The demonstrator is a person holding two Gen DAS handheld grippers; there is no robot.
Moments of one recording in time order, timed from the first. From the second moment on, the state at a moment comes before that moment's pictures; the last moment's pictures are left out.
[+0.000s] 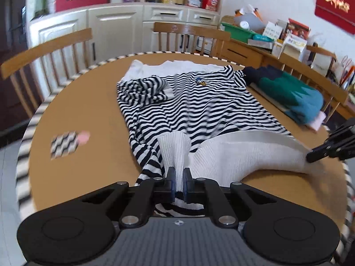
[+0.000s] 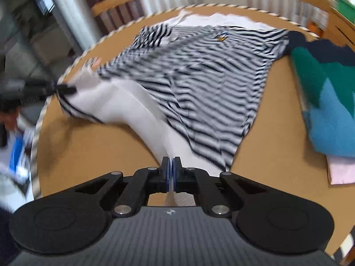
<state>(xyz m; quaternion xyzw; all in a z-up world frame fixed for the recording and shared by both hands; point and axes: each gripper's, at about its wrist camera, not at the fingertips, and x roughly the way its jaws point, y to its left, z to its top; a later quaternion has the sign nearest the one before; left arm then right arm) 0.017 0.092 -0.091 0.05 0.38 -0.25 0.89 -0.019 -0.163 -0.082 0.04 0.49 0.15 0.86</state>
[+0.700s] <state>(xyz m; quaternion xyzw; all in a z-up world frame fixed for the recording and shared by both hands) -0.055 0.103 -0.074 -0.06 0.40 -0.16 0.90 -0.037 -0.210 -0.096 0.15 0.53 0.06 0.83</state>
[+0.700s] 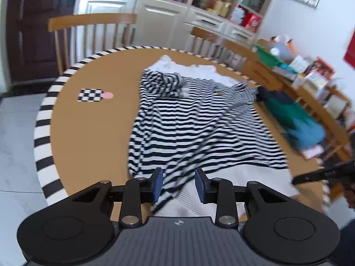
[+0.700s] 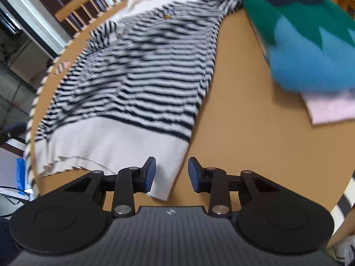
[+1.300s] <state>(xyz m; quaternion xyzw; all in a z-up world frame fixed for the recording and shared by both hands) -0.078 0.082 -0.114 -0.06 0.46 -0.09 0.88 -0.084 -0.241 -0.084 0.10 0.57 0.07 0.82</state>
